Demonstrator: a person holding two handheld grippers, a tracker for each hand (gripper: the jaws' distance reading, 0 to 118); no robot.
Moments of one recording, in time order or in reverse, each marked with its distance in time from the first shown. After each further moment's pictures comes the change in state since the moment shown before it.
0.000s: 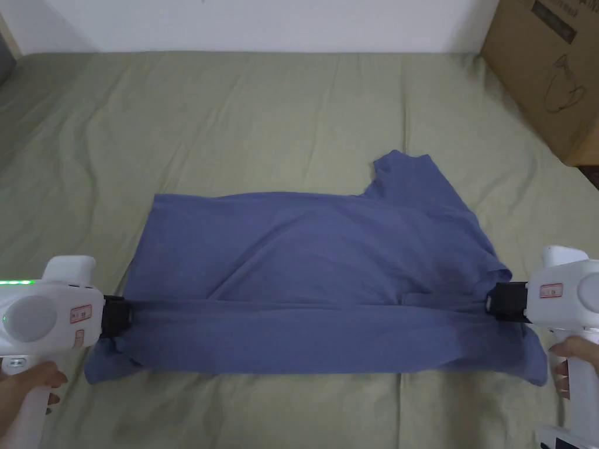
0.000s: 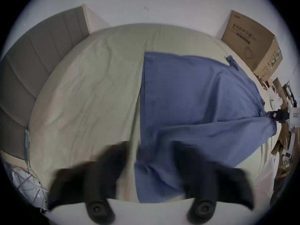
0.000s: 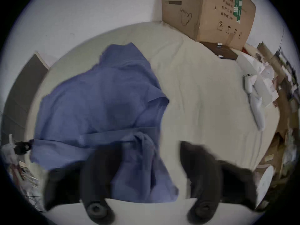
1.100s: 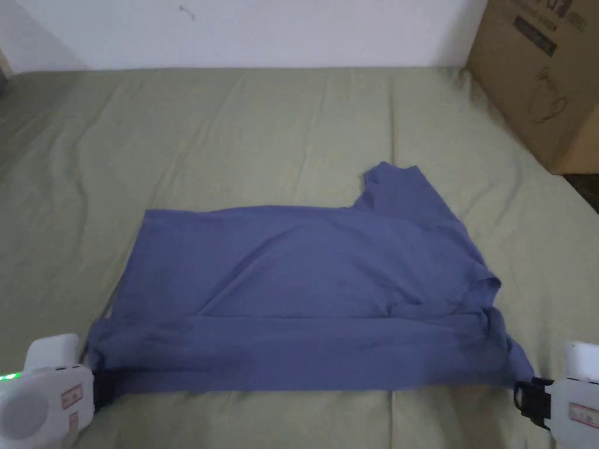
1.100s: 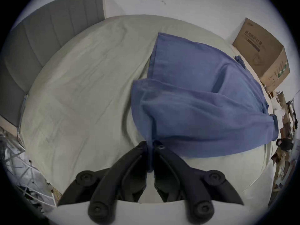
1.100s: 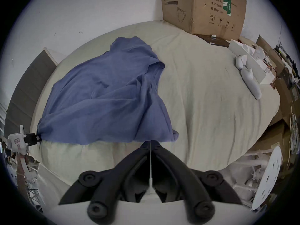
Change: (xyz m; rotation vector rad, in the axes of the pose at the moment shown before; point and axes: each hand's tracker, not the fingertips) left arm 0.011 -0.069 0.002 0.016 0.043 0.129; right arm 0.022 -0.100 0.052 0.026 0.109 -0.030
